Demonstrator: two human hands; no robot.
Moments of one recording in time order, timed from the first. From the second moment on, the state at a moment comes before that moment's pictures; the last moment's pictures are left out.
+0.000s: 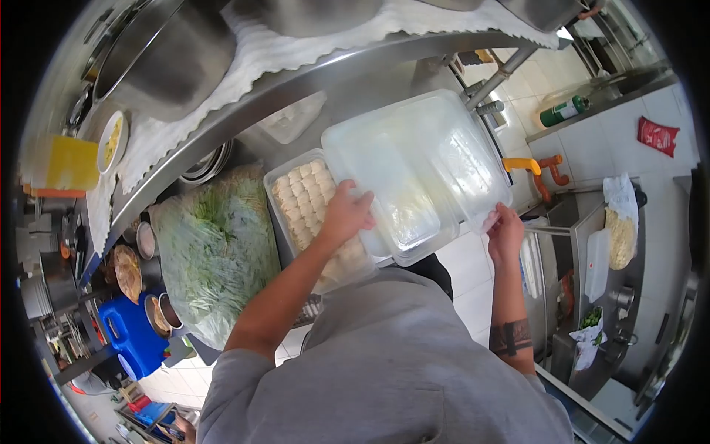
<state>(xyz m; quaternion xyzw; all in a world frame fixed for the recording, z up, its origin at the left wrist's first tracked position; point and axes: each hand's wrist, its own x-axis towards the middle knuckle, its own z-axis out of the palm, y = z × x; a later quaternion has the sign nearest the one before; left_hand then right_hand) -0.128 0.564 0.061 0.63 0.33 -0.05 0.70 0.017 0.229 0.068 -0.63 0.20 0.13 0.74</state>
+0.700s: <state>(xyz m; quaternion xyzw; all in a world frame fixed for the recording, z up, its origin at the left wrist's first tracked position) -0.134 0.562 0.060 0.70 0.33 -0.02 0.63 -0.078 0.293 0.112 -0.77 0.15 0.39 0.48</state>
